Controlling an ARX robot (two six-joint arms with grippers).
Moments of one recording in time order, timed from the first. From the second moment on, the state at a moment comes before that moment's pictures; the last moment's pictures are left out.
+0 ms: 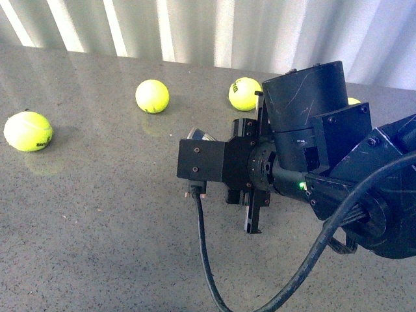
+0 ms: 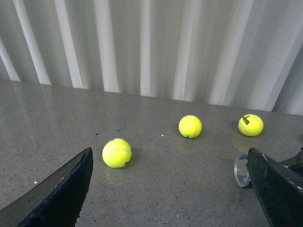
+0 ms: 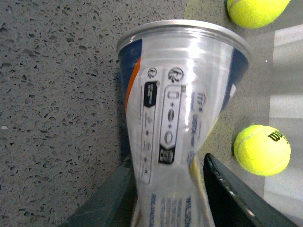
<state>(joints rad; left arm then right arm) 0.00 0.00 0.02 0.00 0.00 0.00 0.49 2.22 0.91 0.70 -0.06 -1.17</state>
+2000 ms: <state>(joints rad) 0.00 0.00 0.02 0.00 0.00 0.00 0.36 0.17 0.14 0.01 0.35 -0.10</state>
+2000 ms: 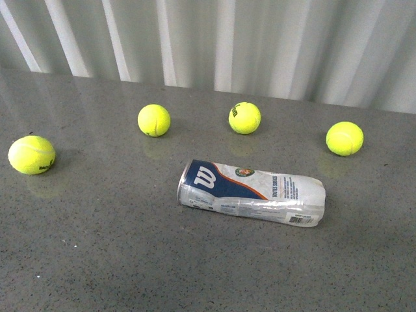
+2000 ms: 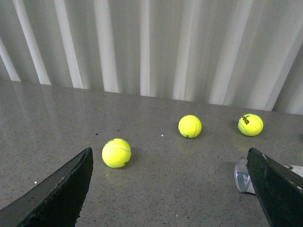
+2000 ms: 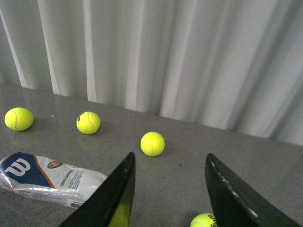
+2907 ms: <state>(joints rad) 0.00 0.00 0.02 0.00 0.00 0.00 0.00 0.01 0.01 0.00 0.00 -0.01</state>
